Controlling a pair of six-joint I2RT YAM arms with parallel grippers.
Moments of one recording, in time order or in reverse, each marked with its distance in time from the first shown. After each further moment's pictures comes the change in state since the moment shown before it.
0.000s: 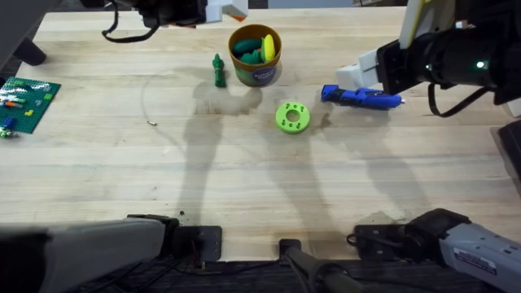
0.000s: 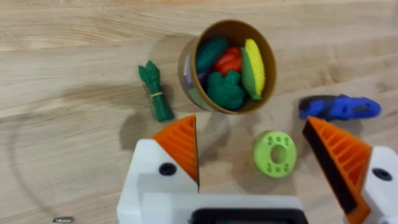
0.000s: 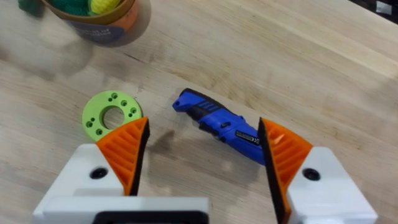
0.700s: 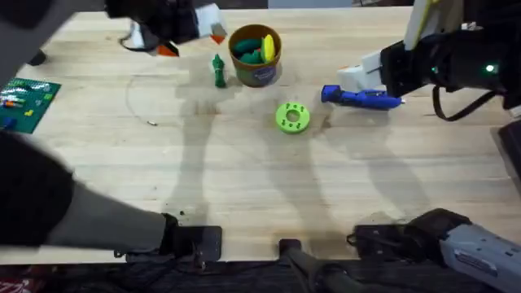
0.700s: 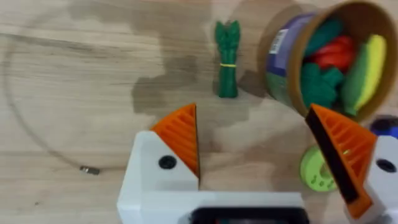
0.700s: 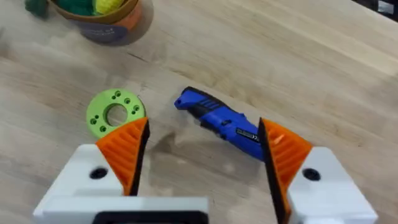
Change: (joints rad) left arm 0.073 0.187 0.007 -0.012 -0.164 -0.133; right arm 0.005 -0.028 0.001 -0.022 -0.001 0.005
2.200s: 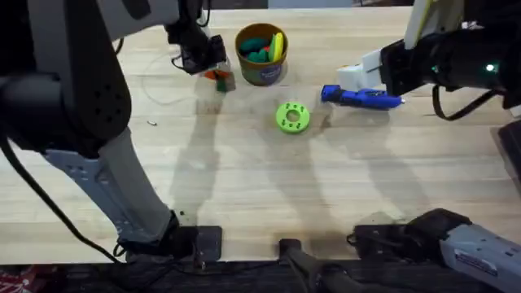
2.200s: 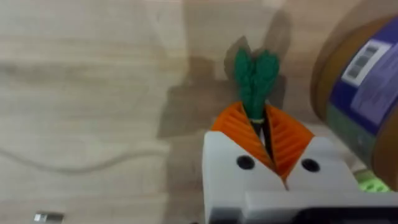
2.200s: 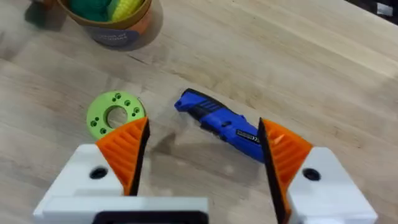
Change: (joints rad) left arm -0.066 0.344 0.041 0.092 -0.009 -0.050; right arm 0.000 0.000 0.000 0.008 0.000 0.000
